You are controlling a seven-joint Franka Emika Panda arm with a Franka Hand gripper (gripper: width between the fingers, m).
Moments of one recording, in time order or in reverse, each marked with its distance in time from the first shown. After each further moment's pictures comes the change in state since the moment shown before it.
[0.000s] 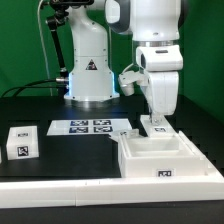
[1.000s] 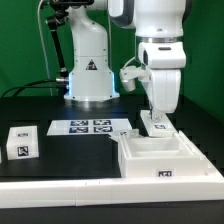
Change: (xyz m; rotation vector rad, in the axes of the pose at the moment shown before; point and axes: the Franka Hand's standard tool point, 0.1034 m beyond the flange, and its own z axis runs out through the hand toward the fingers) arm 0.003 0.002 -0.007 0.045 -0.027 0.006
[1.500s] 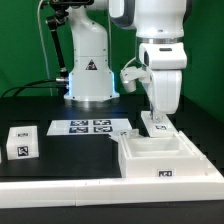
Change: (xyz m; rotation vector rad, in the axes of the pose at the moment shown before) arm 0.001 -0.001 0.001 -0.007 0.006 0.001
